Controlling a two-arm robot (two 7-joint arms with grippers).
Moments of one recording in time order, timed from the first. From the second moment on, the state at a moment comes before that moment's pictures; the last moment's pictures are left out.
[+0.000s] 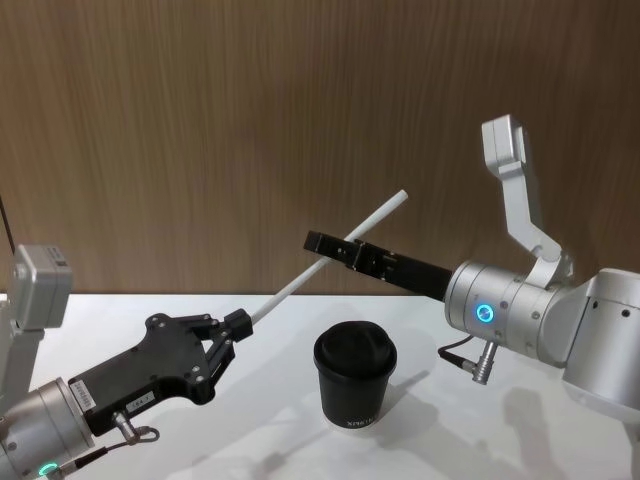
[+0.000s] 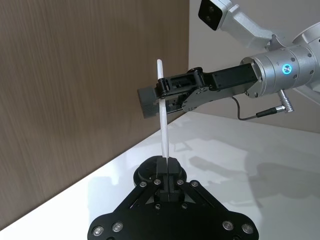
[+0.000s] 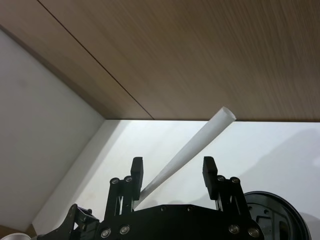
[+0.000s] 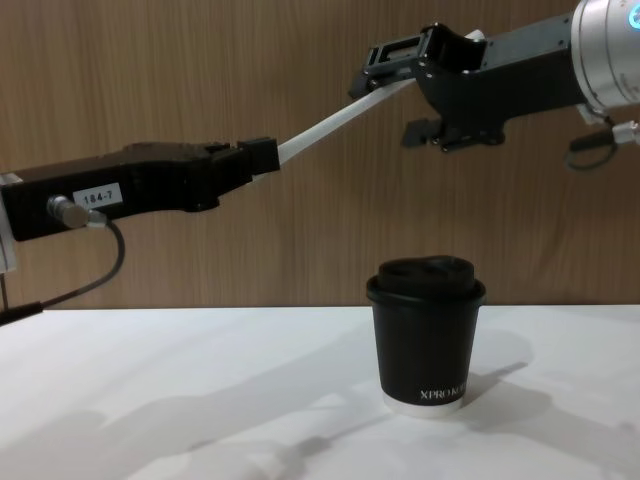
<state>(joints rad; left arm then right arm) -0.22 0.47 0.27 -1.67 -0.58 0.04 -0.68 0.46 0.15 -0.23 -1.69 0.99 0.89 -0.08</state>
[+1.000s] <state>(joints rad) -0.22 0.47 0.27 -1.67 -0.58 0.04 -0.68 0.47 0.14 -0.23 -1.68 0.99 0.88 -0.09</state>
